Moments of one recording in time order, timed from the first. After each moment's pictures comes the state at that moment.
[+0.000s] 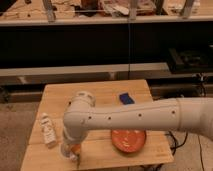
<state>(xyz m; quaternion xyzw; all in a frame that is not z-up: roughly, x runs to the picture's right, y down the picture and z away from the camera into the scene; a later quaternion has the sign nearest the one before) -0.148 0.236 0.623 -0.07 -0.37 -0.79 0.48</state>
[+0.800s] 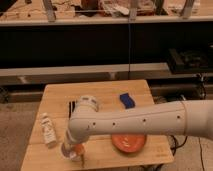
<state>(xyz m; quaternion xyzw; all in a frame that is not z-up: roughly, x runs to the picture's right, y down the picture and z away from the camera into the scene) -0.143 0.228 0.635 -0.05 -0.35 -0.75 0.55</state>
